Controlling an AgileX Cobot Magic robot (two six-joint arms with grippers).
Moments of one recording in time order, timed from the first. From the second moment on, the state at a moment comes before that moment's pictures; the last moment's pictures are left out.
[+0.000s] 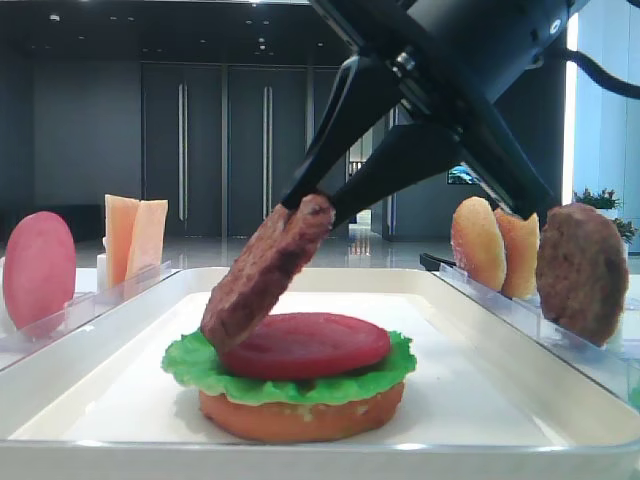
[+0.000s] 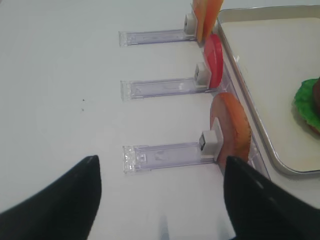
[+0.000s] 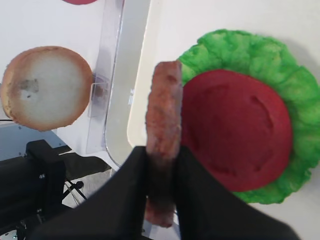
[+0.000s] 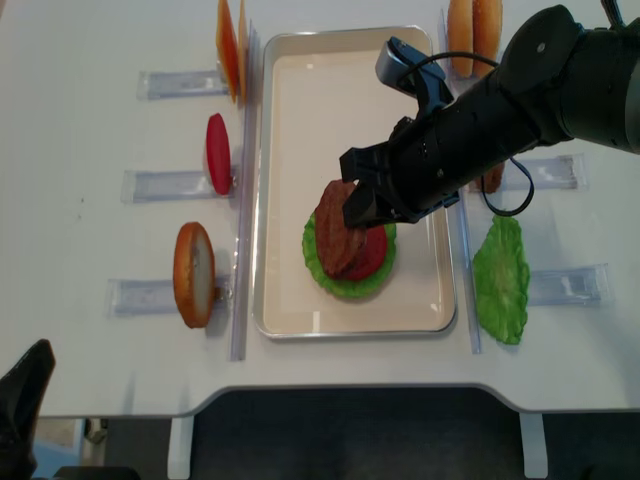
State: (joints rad) left arm 0.02 -0.02 -0.47 -0.07 1.11 0.09; right arm 0.55 1.70 -0.95 1.10 0.73 -0.48
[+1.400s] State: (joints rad) left arm 0.02 -0.02 -0.47 -0.07 1.11 0.09; right arm 0.55 1.70 -0.95 1.02 0.73 -0.44
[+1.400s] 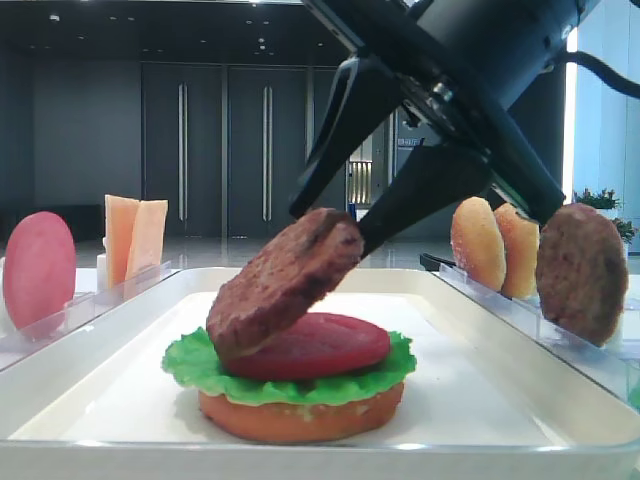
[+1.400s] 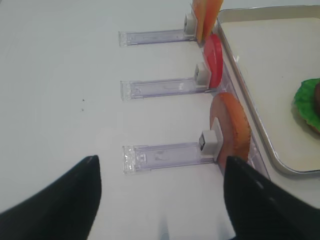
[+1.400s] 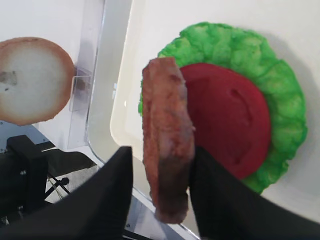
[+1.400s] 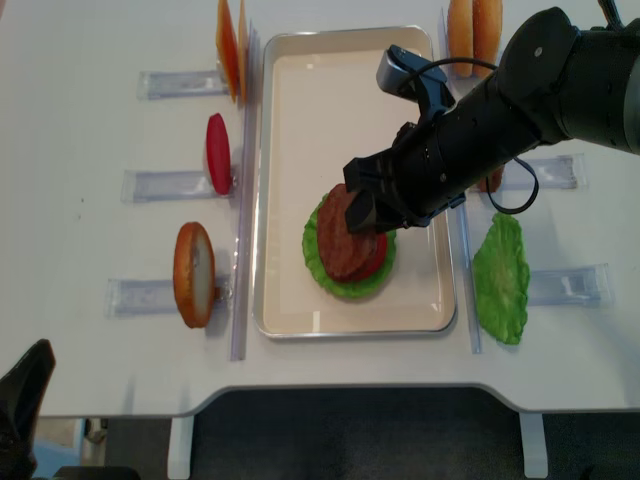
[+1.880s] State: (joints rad) left arm 0.02 -0.02 -0.47 -0.07 1.11 0.09; right arm 0.55 1.70 -0.95 0.99 0.73 -0.40
